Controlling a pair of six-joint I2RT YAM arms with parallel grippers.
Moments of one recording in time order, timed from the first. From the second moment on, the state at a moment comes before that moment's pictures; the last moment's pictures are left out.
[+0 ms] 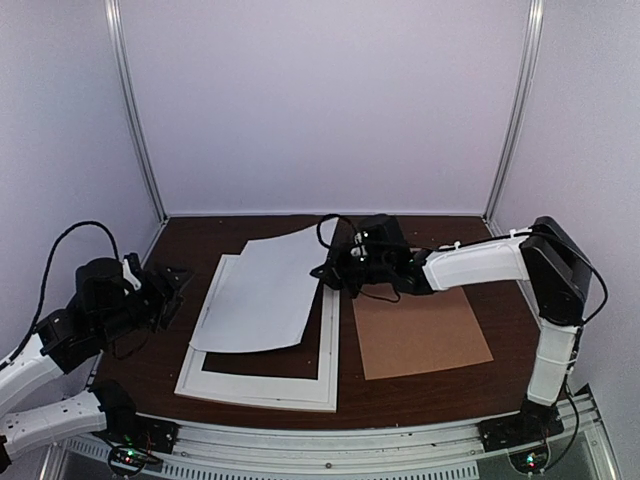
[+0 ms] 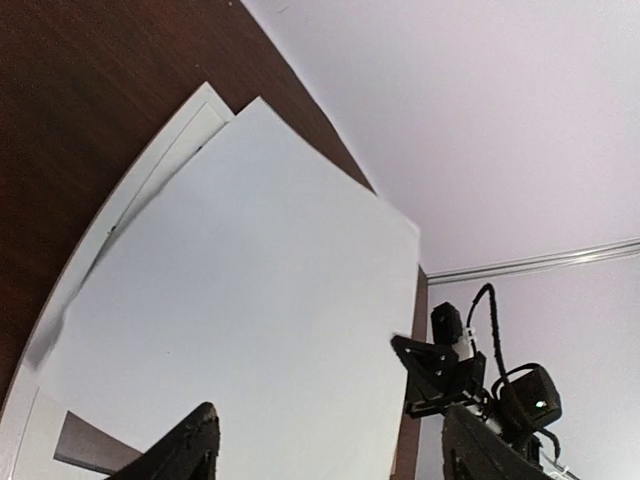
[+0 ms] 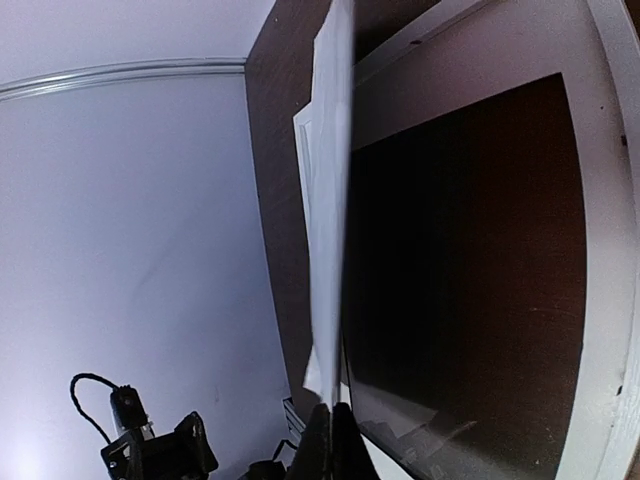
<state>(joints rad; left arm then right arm) -0.65 0.55 0.52 -0.30 -0.18 -1.28 0.80 1.91 1.20 0.27 -0.29 1.40</state>
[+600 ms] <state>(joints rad) -0.65 0.65 0.70 -0.60 -0.24 -0.96 0.69 1.97 1.36 -0.12 -0.60 1.05</state>
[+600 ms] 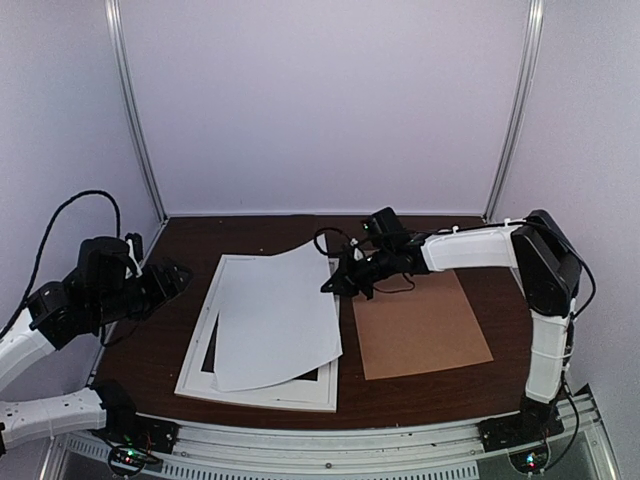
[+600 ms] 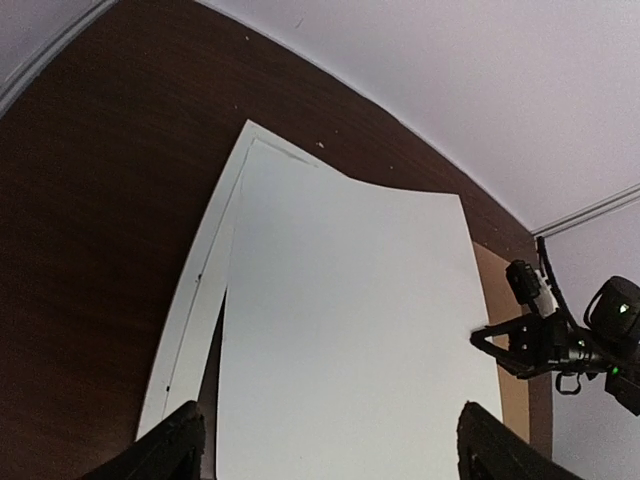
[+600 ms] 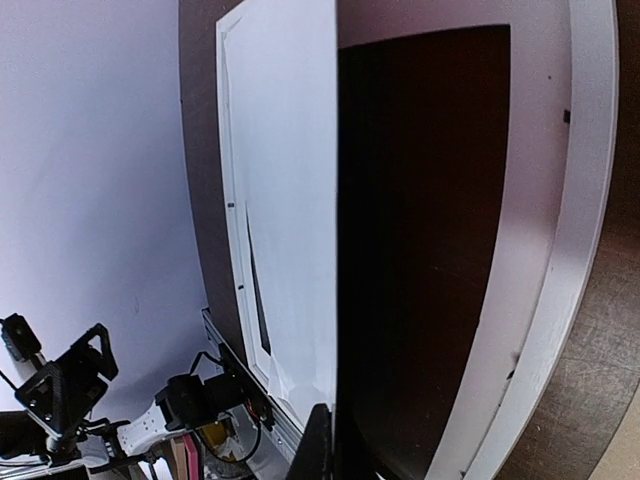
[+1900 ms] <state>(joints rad) -0.65 0.94 0.78 -0.63 -0.38 -0.64 0.78 1.90 1.10 0.26 -0.45 1.31</state>
